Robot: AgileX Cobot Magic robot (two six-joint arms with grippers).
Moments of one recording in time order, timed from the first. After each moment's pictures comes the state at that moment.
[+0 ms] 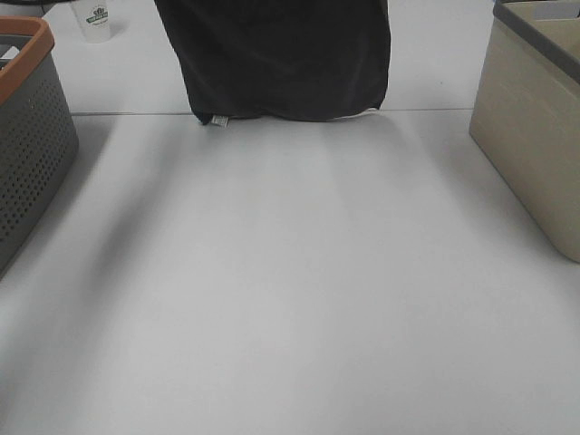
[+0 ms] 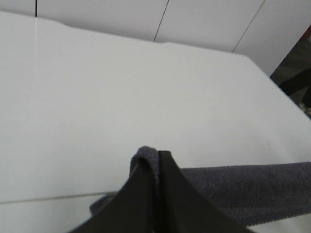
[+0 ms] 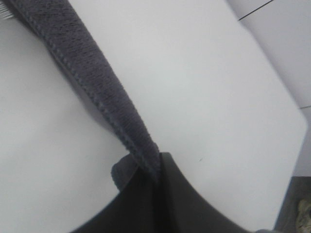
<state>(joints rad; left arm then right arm) -0.21 2.01 -1.59 1.73 -0.20 -2.02 0.35 2.07 -2.05 -0.24 0.79 -0.58</state>
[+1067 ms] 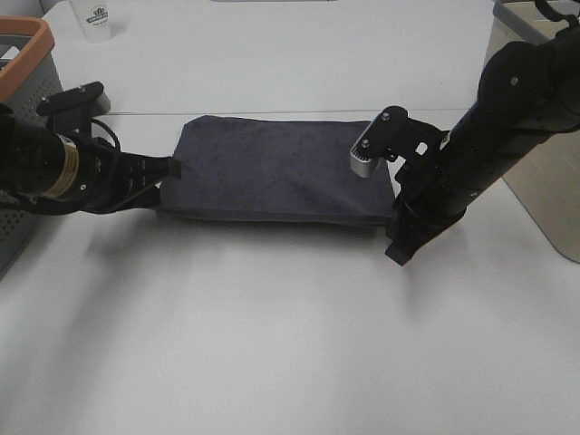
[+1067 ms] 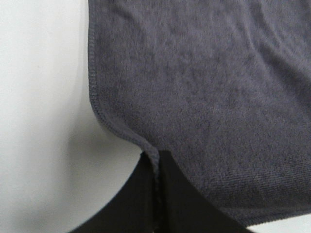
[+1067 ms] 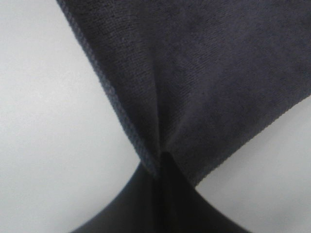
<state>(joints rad) -0.30 1.88 -0.90 1.56 -0.22 -1.92 0.35 1.85 -0.99 0.21 0.41 -0.84</state>
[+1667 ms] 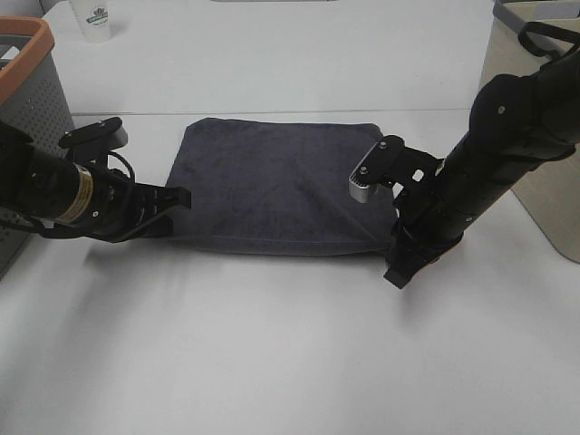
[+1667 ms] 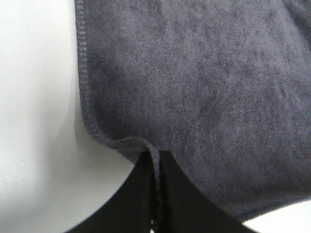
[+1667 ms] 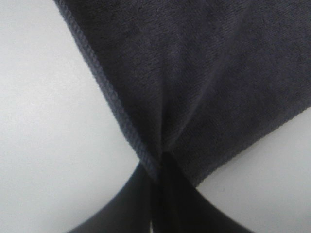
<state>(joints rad) -0.30 1.96 -0.90 1.56 -0.29 -1.91 0.35 1.91 -0.96 0.25 0.39 -0.86</state>
